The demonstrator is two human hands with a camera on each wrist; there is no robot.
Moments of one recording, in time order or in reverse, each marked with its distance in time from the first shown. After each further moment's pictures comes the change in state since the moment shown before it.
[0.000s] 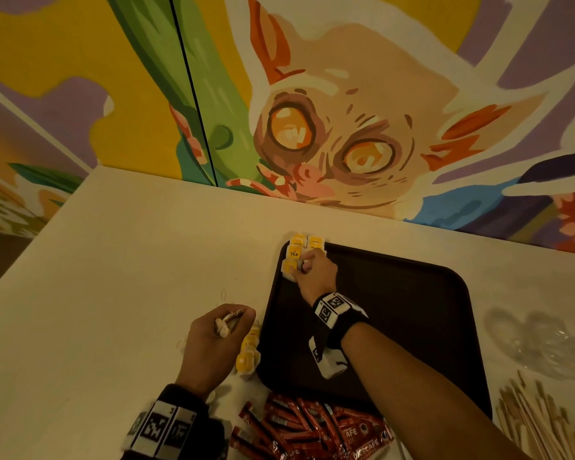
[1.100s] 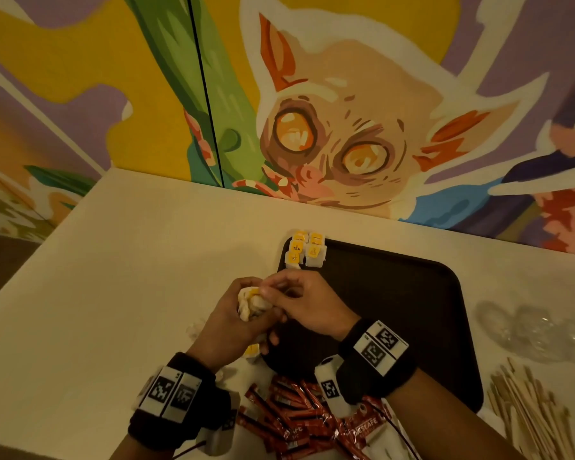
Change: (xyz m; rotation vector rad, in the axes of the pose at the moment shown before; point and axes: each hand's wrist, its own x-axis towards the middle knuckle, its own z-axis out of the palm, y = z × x) left_hand -0.018 0.037 -0.007 -0.326 -0.403 -0.092; right_hand -0.131 -0.065 -0.056 0.316 -0.546 -0.330
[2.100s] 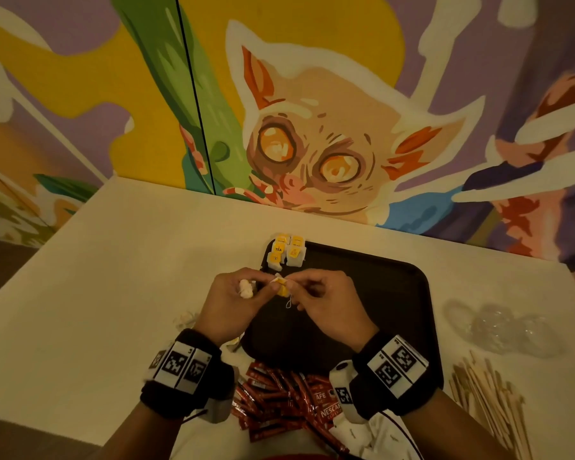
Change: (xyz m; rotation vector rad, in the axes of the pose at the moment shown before) left_hand -0.010 0.027 0.049 0.362 0.203 0.316; right_hand -0.078 -0.023 -0.044 -0.213 0.217 -0.108
